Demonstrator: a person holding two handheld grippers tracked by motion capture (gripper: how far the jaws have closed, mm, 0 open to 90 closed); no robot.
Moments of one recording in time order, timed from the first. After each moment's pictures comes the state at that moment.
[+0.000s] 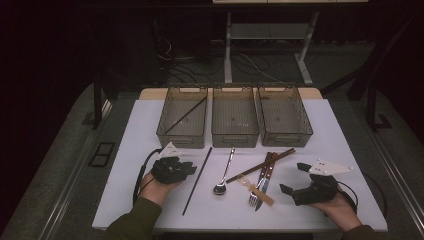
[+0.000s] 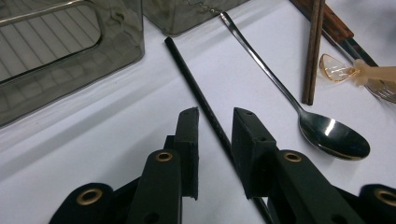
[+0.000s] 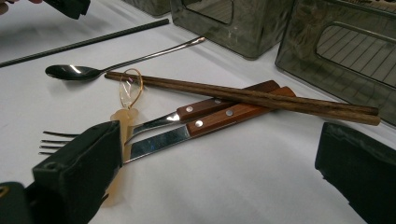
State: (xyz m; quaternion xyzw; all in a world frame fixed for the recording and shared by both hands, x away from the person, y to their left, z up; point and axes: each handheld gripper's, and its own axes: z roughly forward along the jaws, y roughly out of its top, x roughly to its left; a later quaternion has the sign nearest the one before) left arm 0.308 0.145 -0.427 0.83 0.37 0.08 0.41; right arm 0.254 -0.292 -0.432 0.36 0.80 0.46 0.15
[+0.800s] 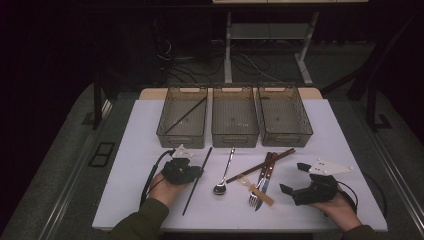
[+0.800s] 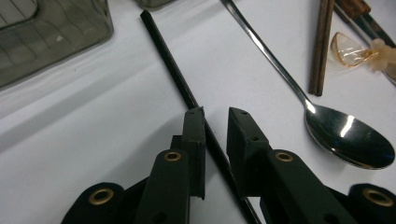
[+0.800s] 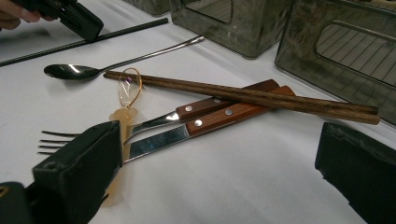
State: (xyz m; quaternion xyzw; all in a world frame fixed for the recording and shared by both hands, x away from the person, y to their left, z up) left arm 0.316 0.125 -0.445 0.85 0.36 0.06 0.37; right arm 0.254 -0.292 -0.433 0.36 0.80 0.46 0.15
